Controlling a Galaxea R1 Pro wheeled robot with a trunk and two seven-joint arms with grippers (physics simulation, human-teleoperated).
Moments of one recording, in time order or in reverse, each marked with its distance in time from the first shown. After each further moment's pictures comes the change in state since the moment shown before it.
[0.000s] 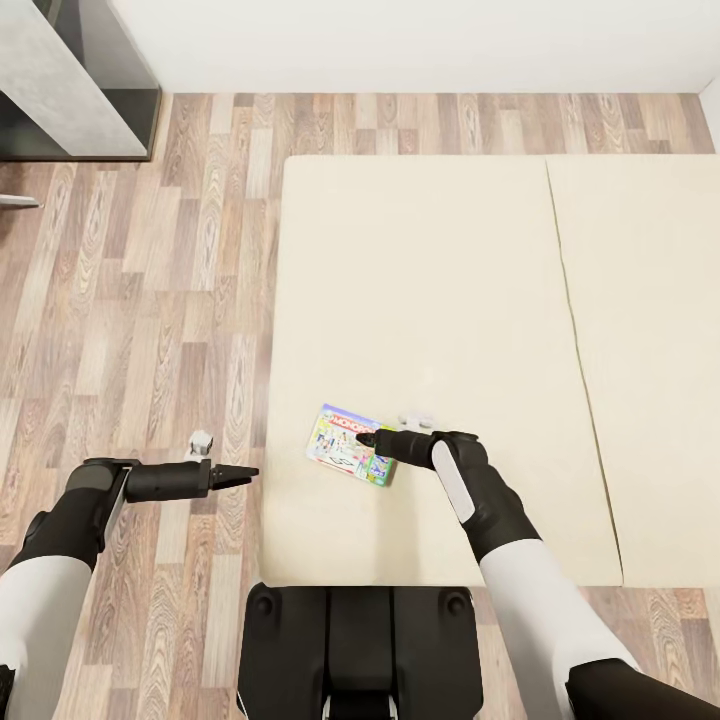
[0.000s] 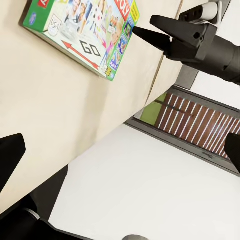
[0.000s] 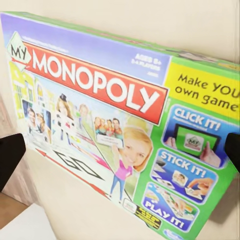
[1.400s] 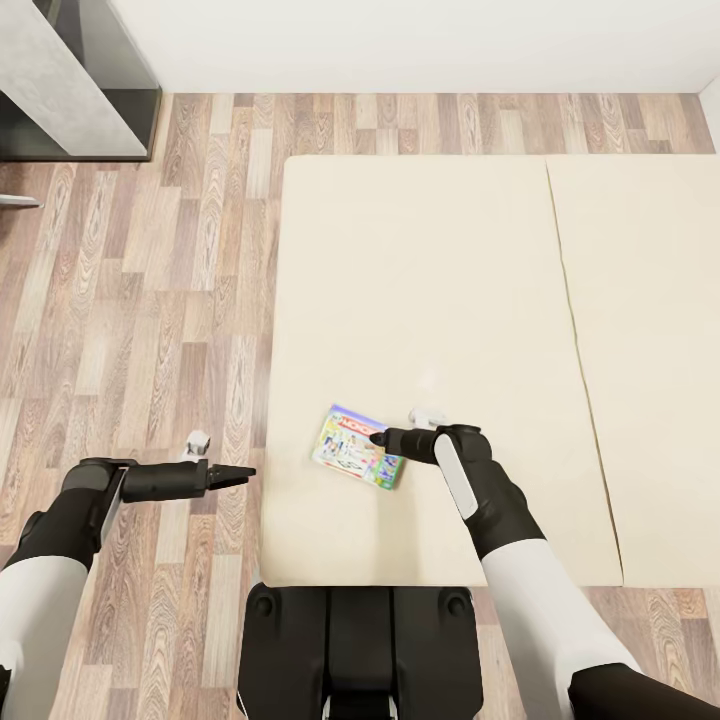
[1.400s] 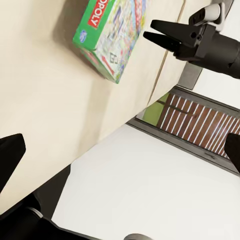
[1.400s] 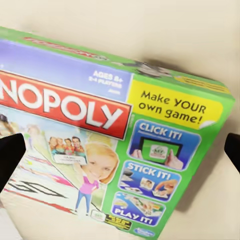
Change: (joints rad) left arm 0.000 0.011 0.001 0.000 0.000 0.000 0.000; right arm 0.002 0.000 0.000 -0.067 0.004 0.093 -0.172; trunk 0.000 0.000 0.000
